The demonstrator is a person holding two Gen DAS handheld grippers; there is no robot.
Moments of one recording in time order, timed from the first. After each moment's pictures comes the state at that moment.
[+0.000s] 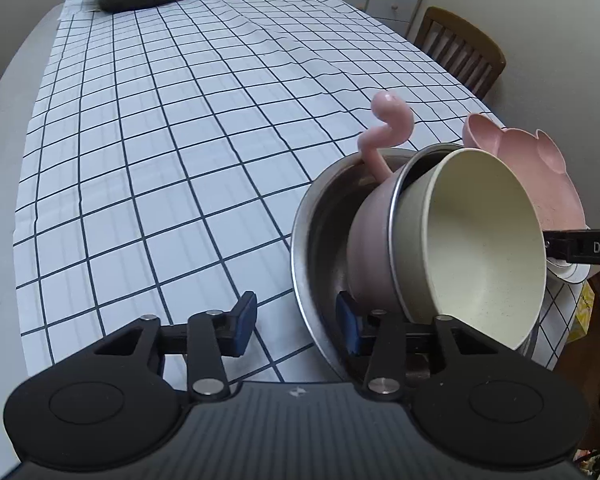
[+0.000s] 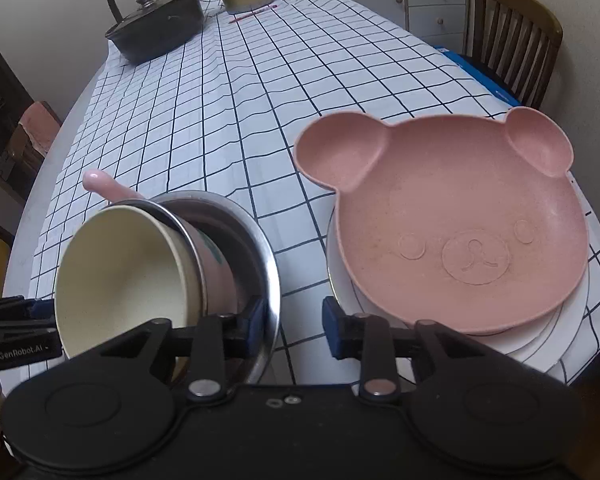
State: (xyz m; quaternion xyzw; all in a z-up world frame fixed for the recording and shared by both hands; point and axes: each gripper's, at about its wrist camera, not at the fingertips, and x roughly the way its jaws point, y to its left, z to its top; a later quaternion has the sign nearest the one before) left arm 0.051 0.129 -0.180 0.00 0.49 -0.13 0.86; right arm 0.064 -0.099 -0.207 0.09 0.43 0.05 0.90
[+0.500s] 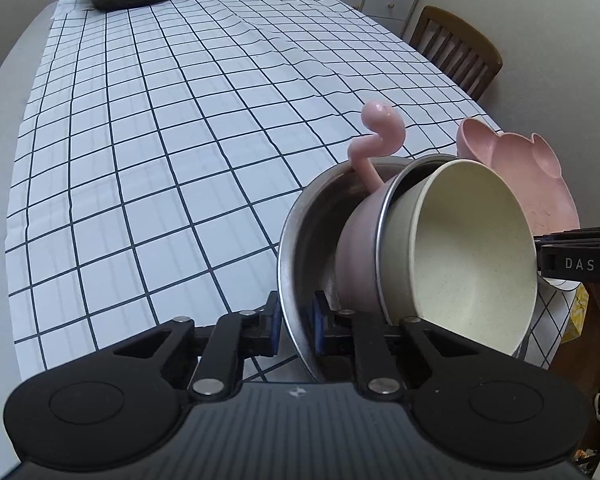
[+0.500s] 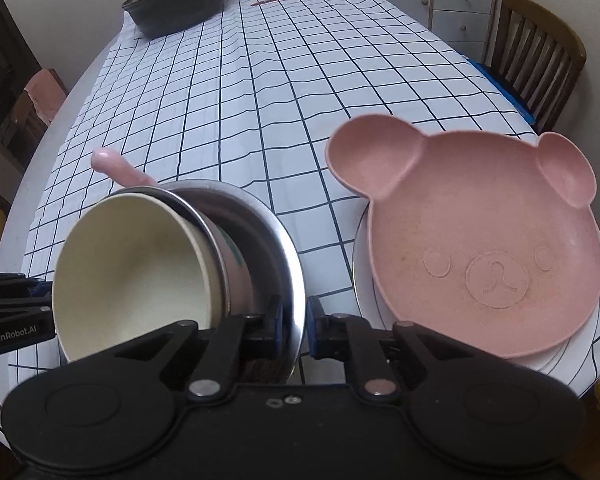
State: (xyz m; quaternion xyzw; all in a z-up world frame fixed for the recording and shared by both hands) left arm 0.059 0.129 -0.181 -0.01 0.50 -0.14 0.86; right arm 0.076 -0.080 -0.208 0.04 0.44 0.06 0.89
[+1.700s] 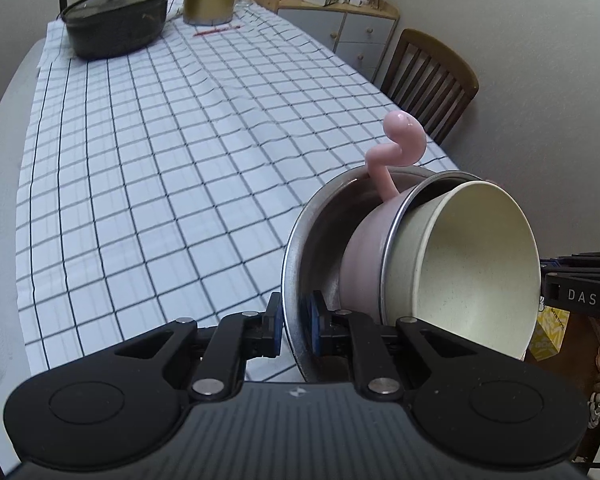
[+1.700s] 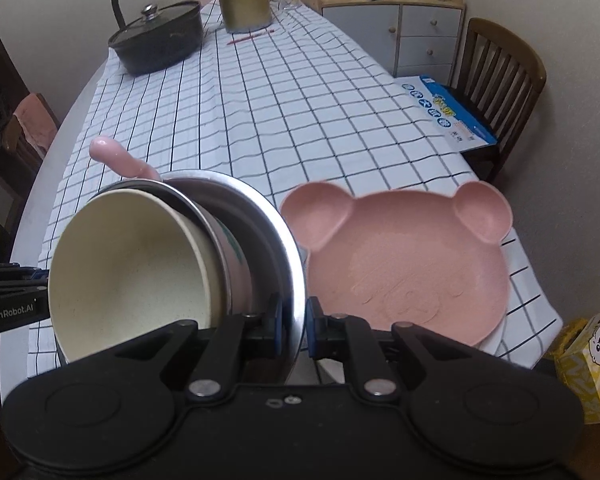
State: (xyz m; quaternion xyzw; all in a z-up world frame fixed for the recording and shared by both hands) left arm 0.064 0.074 -0.098 0.00 0.47 -0.15 0.87; right arm 0.050 -0.112 -0.131 0.04 0.42 0.03 0.90
